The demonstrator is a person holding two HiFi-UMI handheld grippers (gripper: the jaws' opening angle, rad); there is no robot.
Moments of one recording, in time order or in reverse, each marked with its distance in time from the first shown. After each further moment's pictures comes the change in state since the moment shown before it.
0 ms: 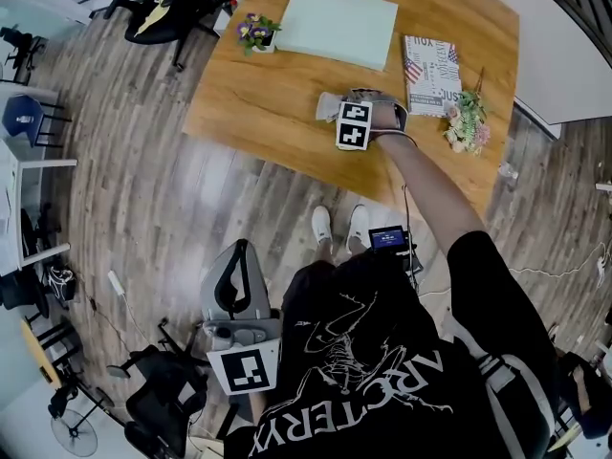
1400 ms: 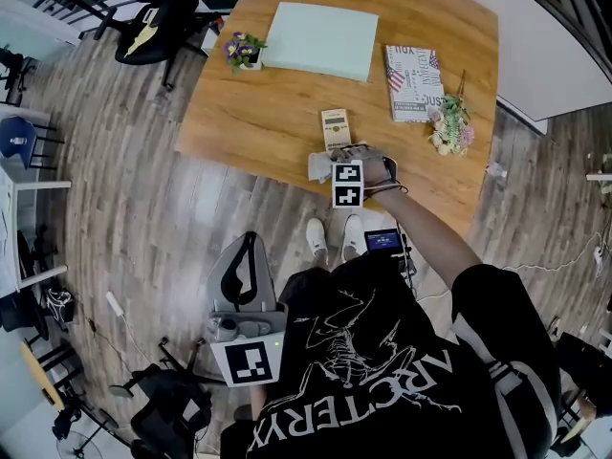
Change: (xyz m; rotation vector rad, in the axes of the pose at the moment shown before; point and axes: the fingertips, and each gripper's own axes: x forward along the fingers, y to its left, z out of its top) left arm 0.015 -0.010 0.015 -0.011 -0.075 -0.083; right arm -0.040 0.128 0.022 -0.054 -0.039 0.141
